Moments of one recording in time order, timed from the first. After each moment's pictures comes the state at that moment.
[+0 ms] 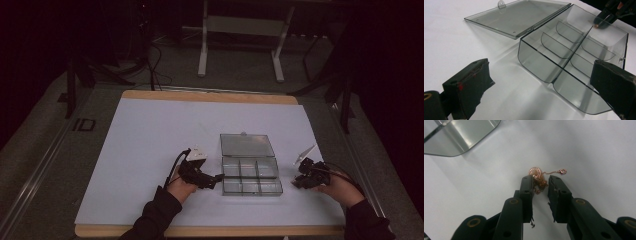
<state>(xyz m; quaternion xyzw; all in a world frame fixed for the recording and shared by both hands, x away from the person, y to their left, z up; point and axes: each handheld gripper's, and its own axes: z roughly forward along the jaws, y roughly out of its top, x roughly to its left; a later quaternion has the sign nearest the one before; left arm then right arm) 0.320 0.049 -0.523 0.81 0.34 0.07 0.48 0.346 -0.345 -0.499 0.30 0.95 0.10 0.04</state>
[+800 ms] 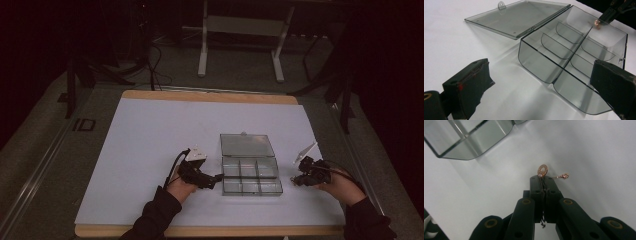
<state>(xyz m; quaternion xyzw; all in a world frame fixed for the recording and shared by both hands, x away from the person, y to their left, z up) 0.321 0.052 -0.525 0.80 0.34 0.07 0.49 0.345 -0.343 -0.487 0.29 0.95 0.11 0.03</state>
